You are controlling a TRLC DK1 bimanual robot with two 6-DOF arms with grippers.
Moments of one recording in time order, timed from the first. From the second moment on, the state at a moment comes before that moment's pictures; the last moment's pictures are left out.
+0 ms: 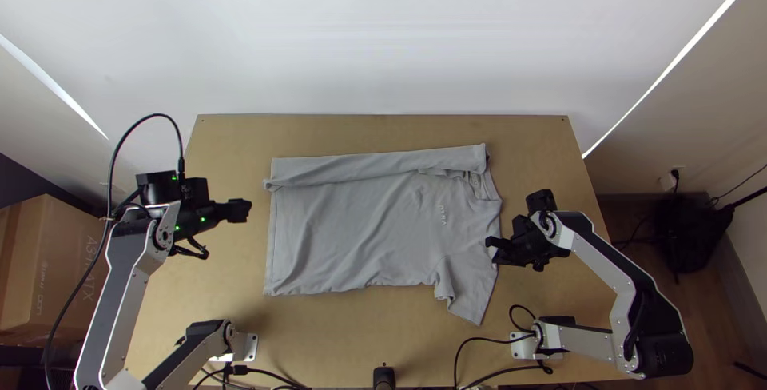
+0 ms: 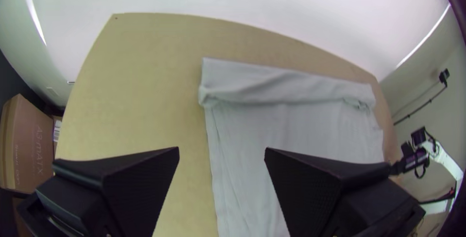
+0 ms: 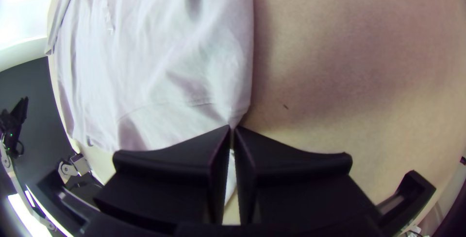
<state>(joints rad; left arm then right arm) 0.15 1.02 0.95 -0.81 0.25 0.00 0.06 1.37 0.69 -0.83 -0.35 0.21</state>
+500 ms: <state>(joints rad) 0.01 1.01 0.82 -1.38 0.11 0.47 0.06 1.32 0.66 -0.84 -0.35 0.20</state>
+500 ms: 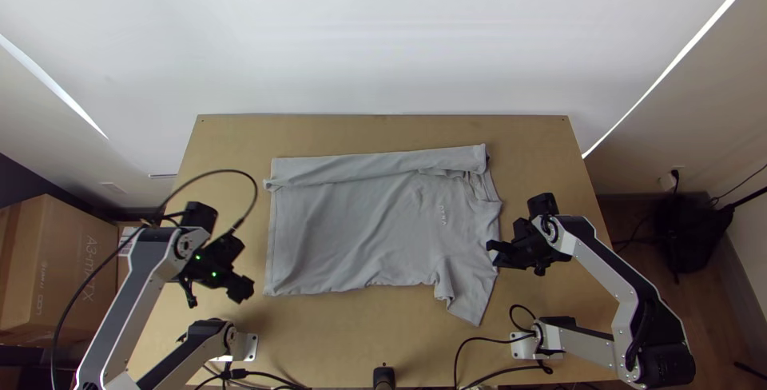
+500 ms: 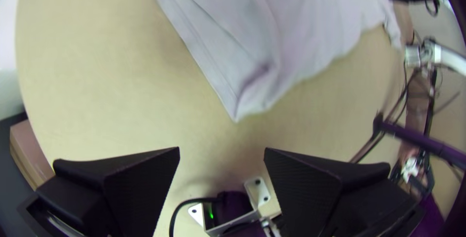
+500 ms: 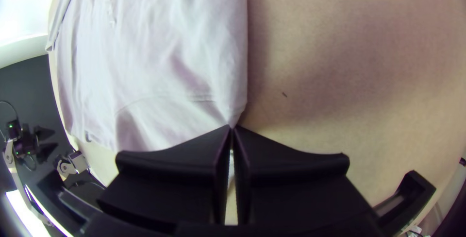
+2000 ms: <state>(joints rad) 0.04 1.14 0.72 -1.13 0.26 0.67 -0.14 1.31 0.77 -1.00 -0.38 0.00</state>
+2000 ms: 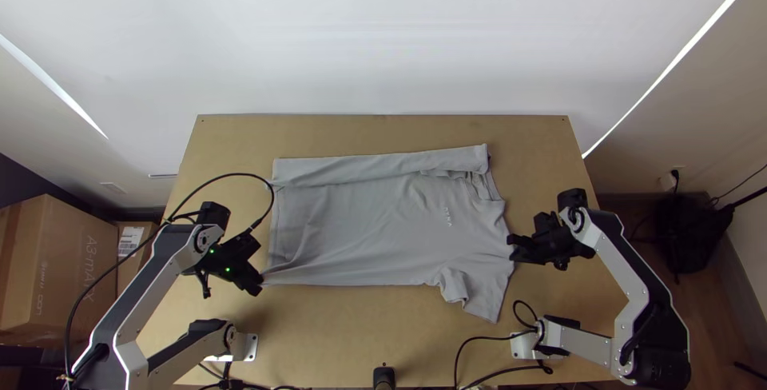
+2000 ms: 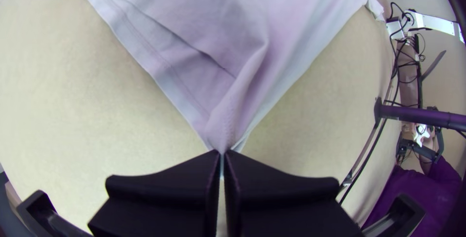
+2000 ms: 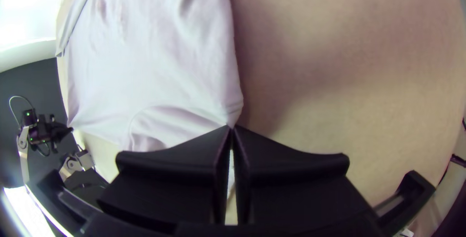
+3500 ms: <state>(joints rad) 0.09 2.05 1.89 -1.14 0.34 0.60 0.02 2.34 2.29 -1.33 -0.42 0.05</state>
